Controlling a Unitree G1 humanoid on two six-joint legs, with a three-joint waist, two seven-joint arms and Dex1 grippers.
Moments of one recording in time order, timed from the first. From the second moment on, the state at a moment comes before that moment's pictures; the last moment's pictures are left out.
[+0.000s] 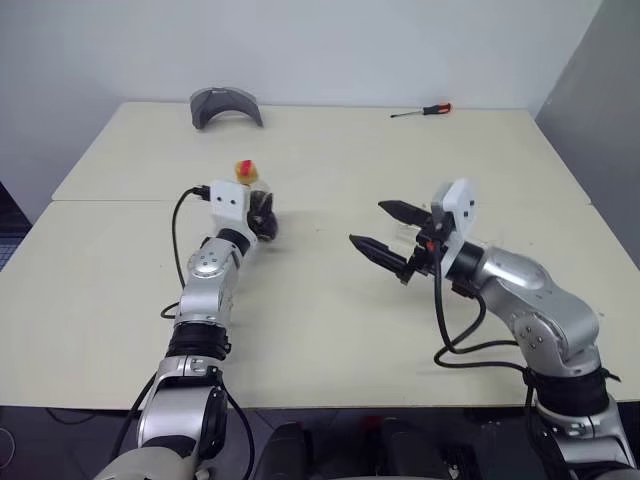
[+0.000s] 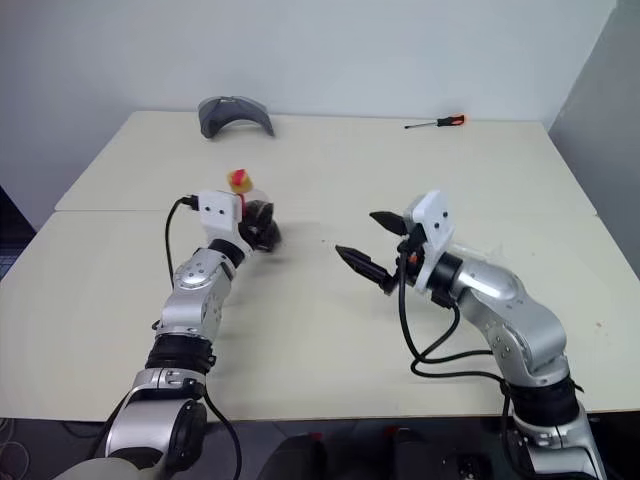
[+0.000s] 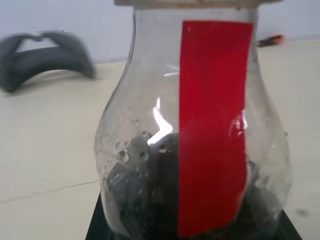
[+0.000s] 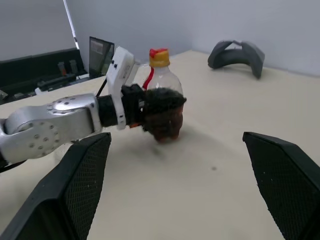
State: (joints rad) left arm -0.61 0.31 0.09 0.38 -0.18 0.11 -0.42; right arm -0.53 -0.41 0.09 -0.36 0.53 0.64 0.55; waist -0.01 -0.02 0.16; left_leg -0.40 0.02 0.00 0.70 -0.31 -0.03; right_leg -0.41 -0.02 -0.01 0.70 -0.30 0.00
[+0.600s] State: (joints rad) left arm -0.66 0.41 -0.02 0.21 -0.28 0.33 -0.82; right arm -0.84 -0.18 0.15 -0.06 0.45 0.63 0.55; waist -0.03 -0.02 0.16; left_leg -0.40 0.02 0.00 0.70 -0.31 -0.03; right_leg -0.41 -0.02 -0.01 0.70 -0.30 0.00
